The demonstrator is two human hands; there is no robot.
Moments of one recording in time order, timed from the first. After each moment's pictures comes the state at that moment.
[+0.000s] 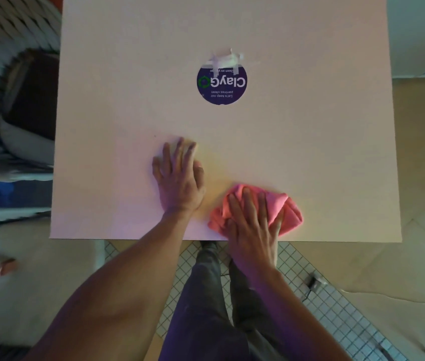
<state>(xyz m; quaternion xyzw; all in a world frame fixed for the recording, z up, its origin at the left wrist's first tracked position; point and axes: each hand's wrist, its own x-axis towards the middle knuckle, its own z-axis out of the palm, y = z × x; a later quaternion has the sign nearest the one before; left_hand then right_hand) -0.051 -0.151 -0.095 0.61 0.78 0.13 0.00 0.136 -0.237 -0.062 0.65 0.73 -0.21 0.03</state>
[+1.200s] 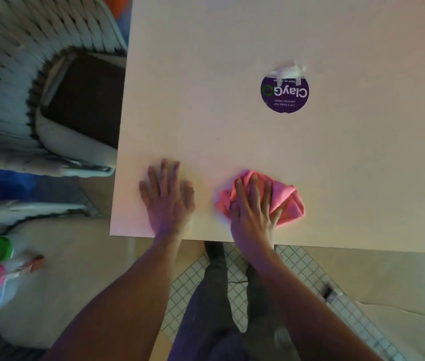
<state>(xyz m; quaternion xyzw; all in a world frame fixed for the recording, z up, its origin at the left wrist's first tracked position) -0.209 -0.223 -0.086 0.54 0.83 0.07 0.09 -0.015 -0.220 -0.060 0.67 0.71 -0.23 0.01</state>
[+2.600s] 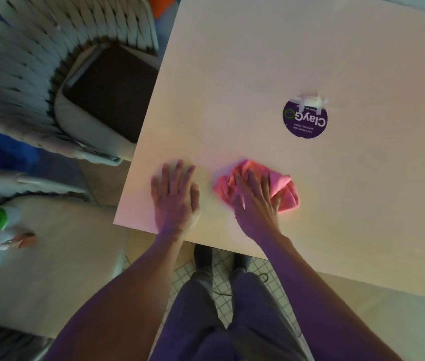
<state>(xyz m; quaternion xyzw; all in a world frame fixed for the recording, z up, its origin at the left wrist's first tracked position) -0.216 -0.226 -0.090 0.54 0.83 0.09 0.11 -0.029 -0.159 -0.040 0.57 0.77 -0.27 0.03</state>
